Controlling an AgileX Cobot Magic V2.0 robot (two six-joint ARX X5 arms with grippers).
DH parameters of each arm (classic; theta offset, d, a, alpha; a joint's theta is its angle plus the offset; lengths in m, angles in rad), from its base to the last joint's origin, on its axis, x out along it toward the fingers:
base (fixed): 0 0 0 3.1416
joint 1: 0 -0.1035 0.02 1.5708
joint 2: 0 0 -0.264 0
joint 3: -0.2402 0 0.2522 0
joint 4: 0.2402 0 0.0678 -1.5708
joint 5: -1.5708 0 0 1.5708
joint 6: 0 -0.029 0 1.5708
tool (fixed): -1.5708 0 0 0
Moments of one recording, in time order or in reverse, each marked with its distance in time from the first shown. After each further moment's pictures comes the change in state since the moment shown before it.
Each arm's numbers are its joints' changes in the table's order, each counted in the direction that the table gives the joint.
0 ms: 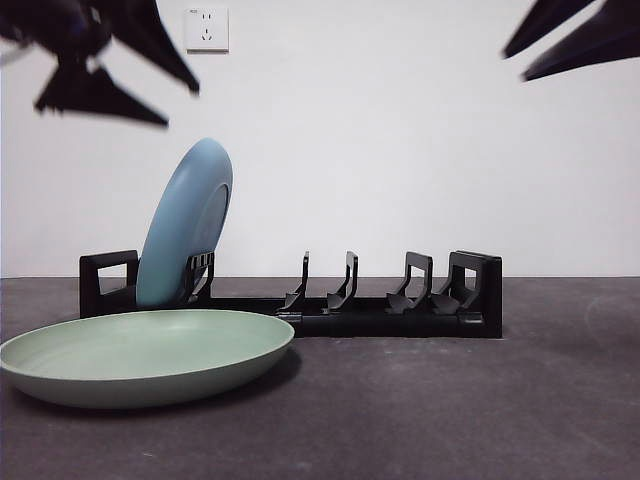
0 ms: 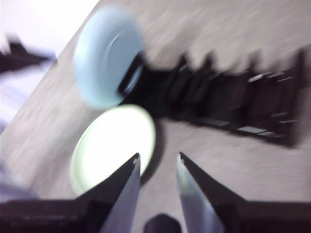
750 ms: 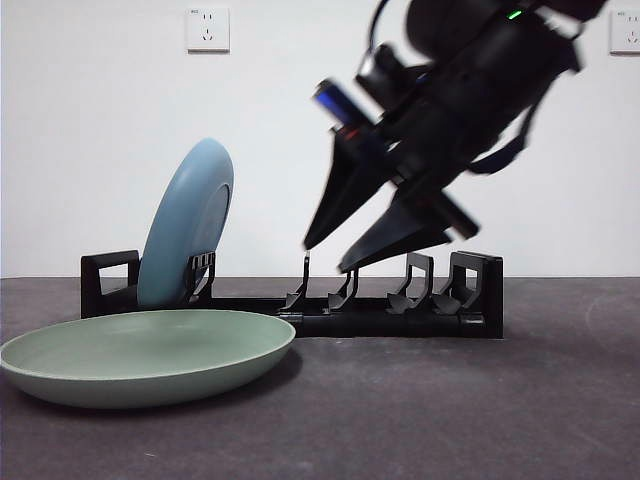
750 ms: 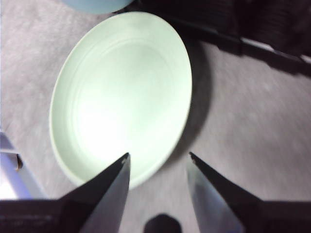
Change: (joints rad) left arm 0.373 -0.499 0.000 0.213 -0.450 -0.204; right arm -0.346 0.606 -0.141 -0.180 0.103 -0.046
